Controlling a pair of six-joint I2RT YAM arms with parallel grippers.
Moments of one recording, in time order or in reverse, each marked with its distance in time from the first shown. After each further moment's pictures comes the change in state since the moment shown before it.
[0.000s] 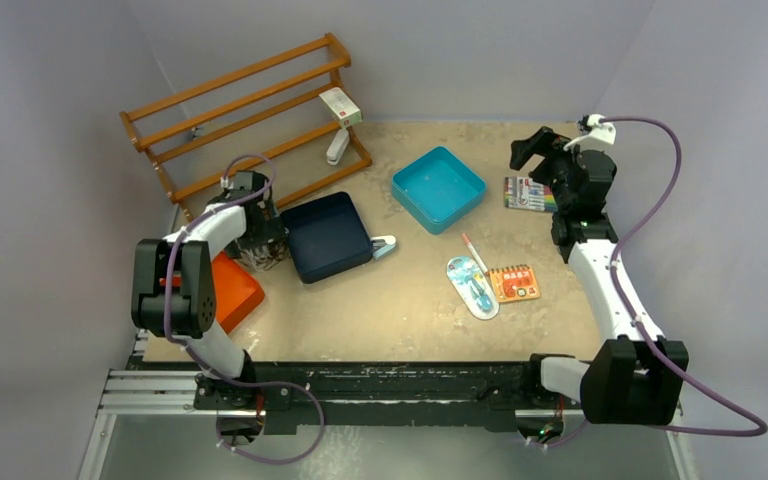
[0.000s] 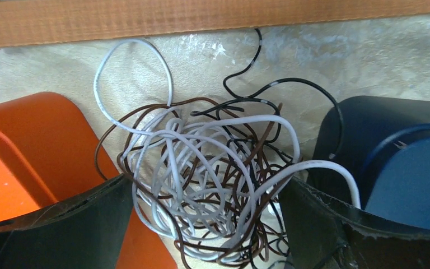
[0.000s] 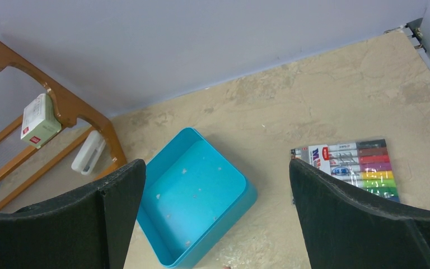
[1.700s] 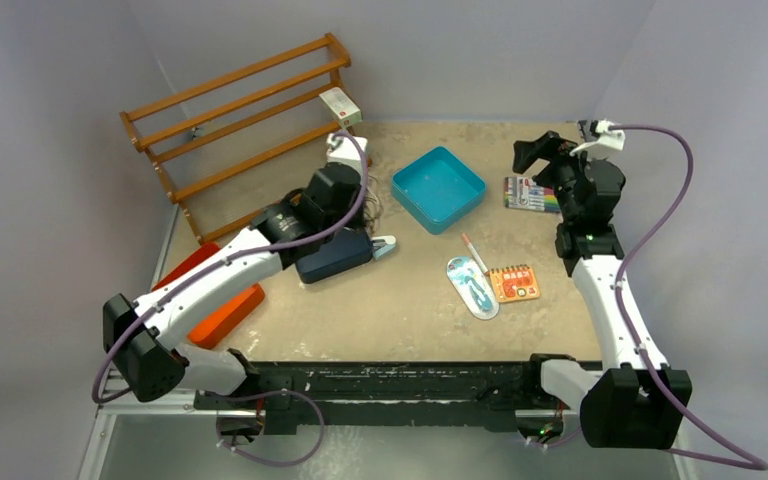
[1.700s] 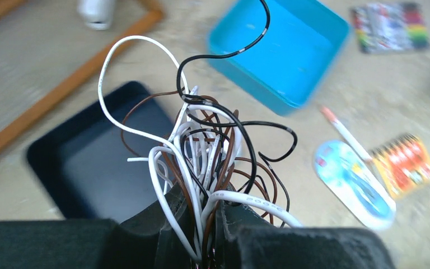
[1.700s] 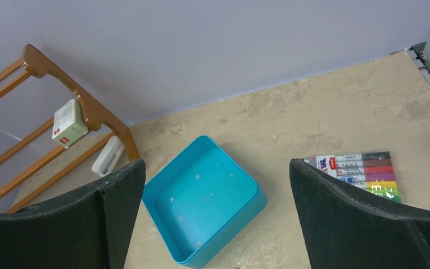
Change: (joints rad) left arm -0.710 -0.305 0.277 0.003 -0.172 0.079; right arm 0.000 -0.105 -0.034 0.006 -0.023 0.005
